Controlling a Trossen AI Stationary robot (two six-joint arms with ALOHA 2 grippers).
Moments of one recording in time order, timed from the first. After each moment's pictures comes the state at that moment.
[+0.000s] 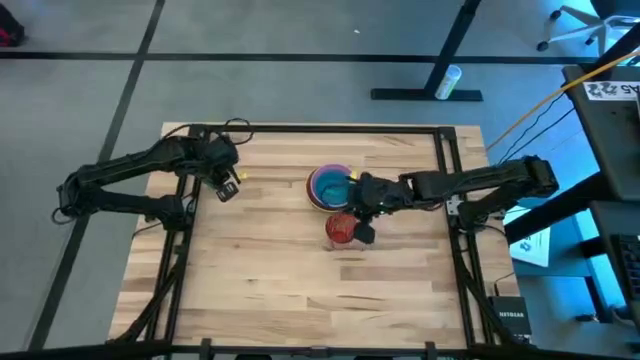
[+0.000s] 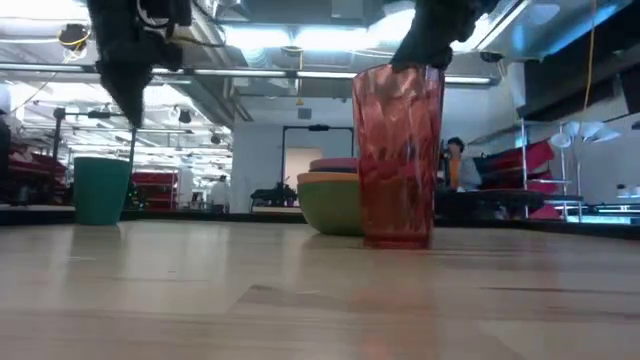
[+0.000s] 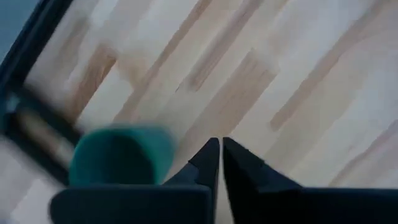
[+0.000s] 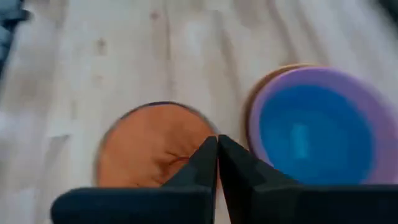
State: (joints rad) left arm 0.42 1.03 0.95 -1.27 -0.25 -0.25; right arm 0.10 1.36 1.11 -0.53 0.13 0.20
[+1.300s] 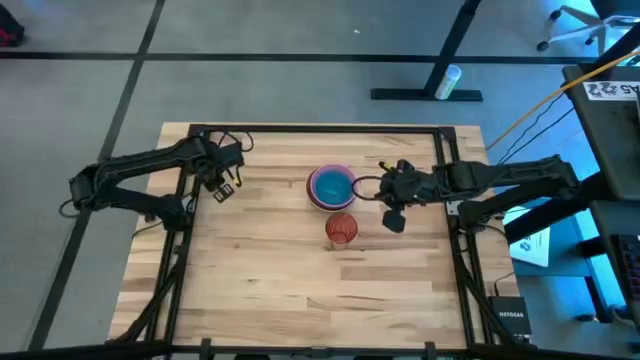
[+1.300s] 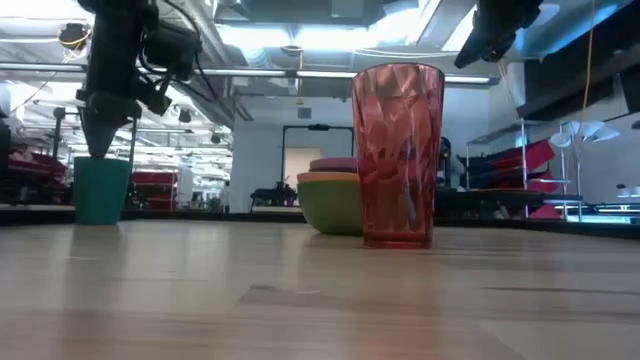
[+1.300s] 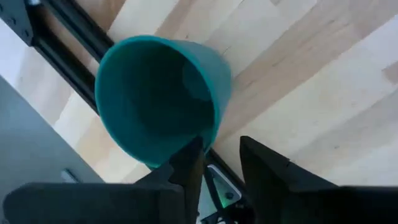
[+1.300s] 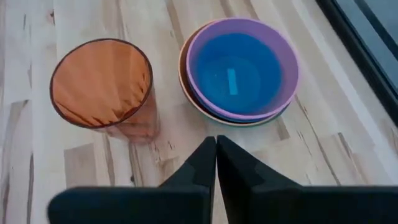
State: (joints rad) left arm 0.51 1.17 0.84 -1.29 -0.33 -0.26; right arm 0.10 1.14 1.07 -0.84 0.24 0.29
